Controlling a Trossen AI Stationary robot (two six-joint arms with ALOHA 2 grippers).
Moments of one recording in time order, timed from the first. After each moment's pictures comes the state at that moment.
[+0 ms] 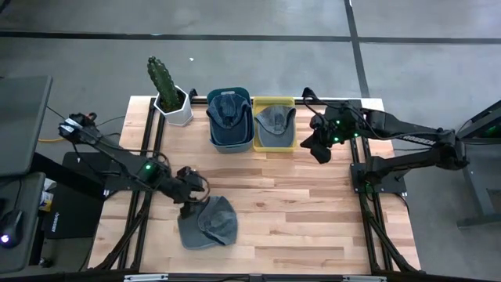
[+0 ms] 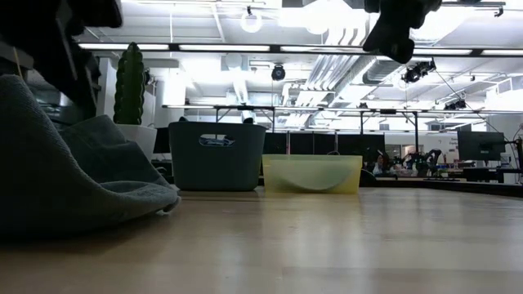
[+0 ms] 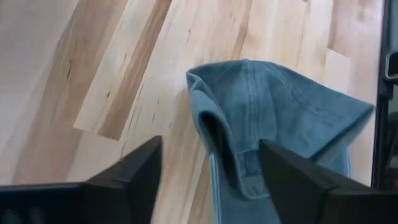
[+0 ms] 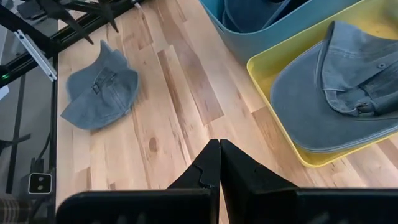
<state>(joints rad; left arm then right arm) -0.50 1.08 0.72 -0.58 -0.21 -0.77 -0.26 1.03 1.03 -0.73 -0.20 0.31</state>
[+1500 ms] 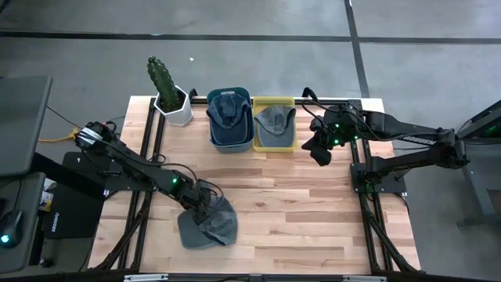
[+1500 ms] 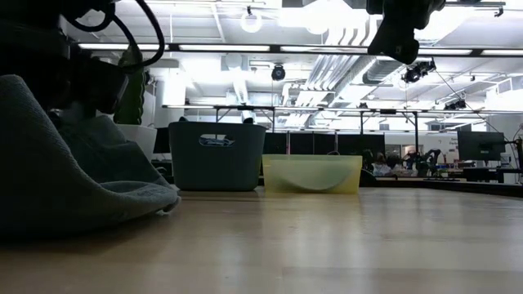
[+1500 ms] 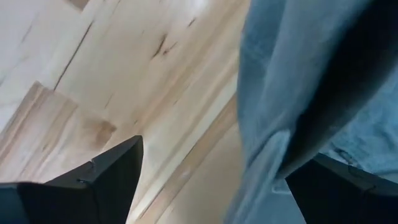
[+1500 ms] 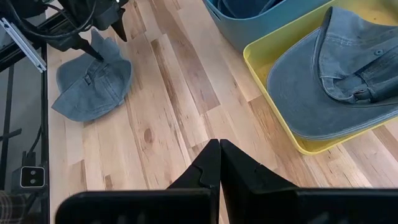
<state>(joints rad) -0.46 1.42 0.73 -0.53 0.06 -1.13 -0.23 1.03 1.03 -0.77 -0.16 0.33</state>
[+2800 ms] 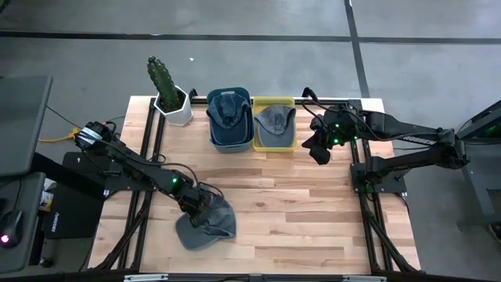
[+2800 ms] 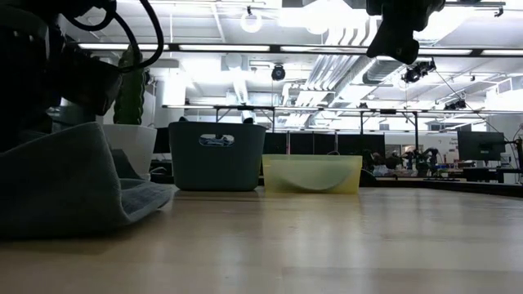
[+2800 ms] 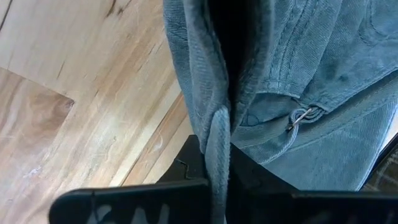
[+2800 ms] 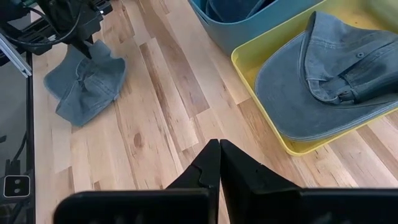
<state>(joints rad) -0.46 1.42 0.73 -0.52 0.19 -1.10 -0.23 1.03 1.03 -0.77 -0.12 0.34</state>
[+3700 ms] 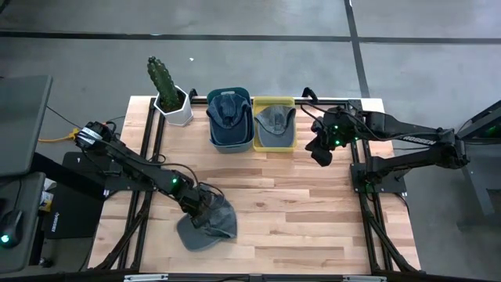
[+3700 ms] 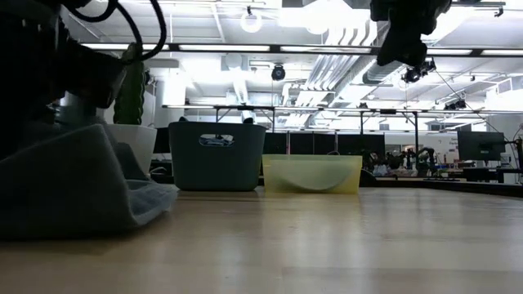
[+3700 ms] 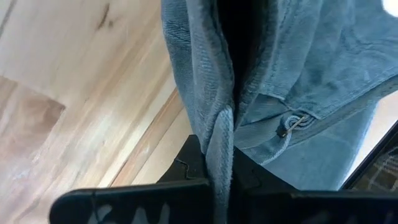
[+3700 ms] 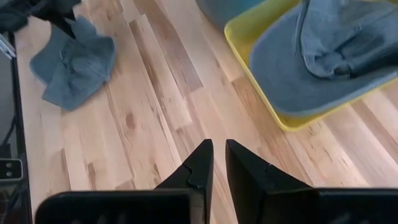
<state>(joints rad) -0.46 1.43 0.76 -0.53 0.16 -1.13 -0.23 1.03 1.03 -0.85 -0.12 0.34</state>
